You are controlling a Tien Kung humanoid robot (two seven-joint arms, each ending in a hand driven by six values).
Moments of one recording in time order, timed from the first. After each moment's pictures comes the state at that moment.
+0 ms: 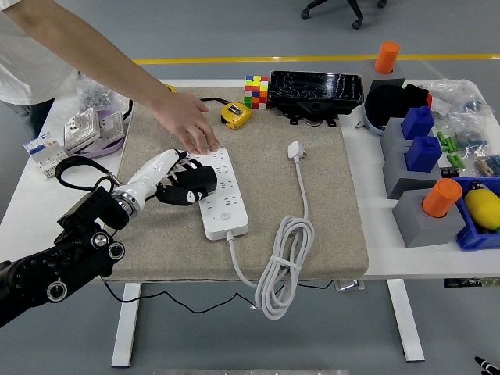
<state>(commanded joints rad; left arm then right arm) -0.55 0.33 -0.65 -1.15 1.43 0.28 0.11 -0.03 -0.35 1.02 0.50 -0.71 -0.04 -0.05</state>
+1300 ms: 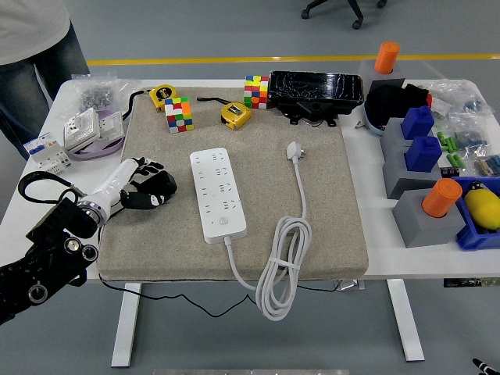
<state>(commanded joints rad) -0.47 0.35 -0.75 -1.04 1.44 0.28 0.10 -0.03 -0.34 1.03 0.50 -0.72 -0.04 -0.05</state>
